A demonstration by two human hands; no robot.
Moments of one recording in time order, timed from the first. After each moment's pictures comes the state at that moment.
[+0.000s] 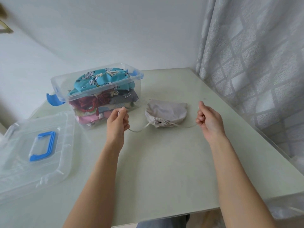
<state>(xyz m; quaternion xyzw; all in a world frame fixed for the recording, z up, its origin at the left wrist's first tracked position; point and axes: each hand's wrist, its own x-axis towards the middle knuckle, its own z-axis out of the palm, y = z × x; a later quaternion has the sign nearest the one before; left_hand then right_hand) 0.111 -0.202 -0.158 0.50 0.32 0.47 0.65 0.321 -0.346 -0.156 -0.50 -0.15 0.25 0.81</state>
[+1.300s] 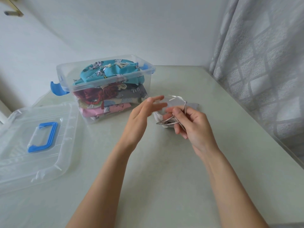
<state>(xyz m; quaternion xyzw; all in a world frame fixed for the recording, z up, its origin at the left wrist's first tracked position) 0.118 -0.241 -0.127 0.70 0.21 0.37 0.58 0.230 -0.335 -0.123 -0.54 -0.40 0.30 0.67</state>
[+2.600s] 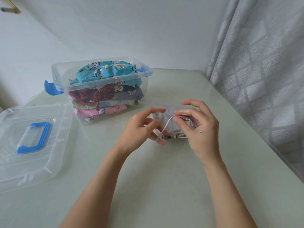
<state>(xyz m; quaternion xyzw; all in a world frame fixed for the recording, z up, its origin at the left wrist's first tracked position) 0.118 -0.244 -0.132 0.74 0.21 0.29 0.58 0.262 -0.339 -0.141 -0.59 -0.55 -0.07 0.59</state>
